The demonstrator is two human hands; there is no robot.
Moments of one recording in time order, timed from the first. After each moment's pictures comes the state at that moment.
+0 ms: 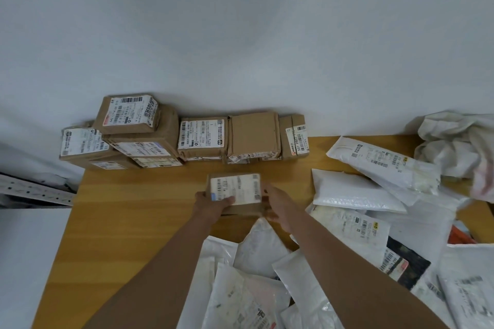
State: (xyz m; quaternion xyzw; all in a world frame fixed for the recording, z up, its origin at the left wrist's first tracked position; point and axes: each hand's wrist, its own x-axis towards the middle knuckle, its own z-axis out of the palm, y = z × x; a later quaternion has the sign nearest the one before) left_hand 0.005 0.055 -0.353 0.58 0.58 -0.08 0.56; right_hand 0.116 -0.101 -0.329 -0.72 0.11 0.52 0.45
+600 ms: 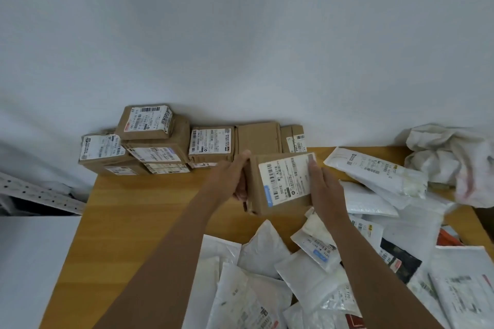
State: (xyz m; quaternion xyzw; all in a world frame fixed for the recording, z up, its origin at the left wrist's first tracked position) left_hand 0.027 0.033 -0.190 0.73 0.34 -0.02 0.59; right_hand 0.118 -0.160 -0.224 -0.82 -0.04 0.18 0.54
